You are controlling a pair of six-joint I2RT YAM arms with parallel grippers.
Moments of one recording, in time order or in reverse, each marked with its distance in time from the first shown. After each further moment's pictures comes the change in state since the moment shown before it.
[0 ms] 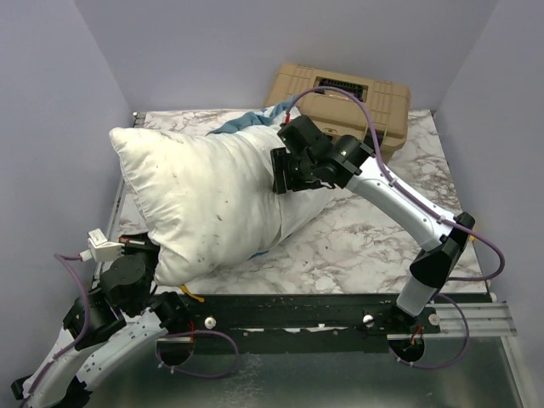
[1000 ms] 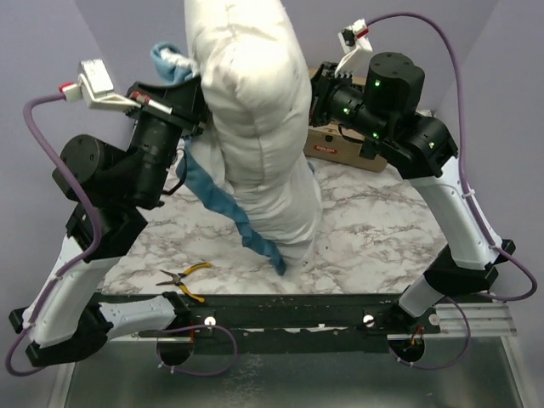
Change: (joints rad) left arm 0.001 0.916 0.975 0.618 0.370 0.789; right arm -0.063 -0.112 0.335 0.346 -0.205 0.000
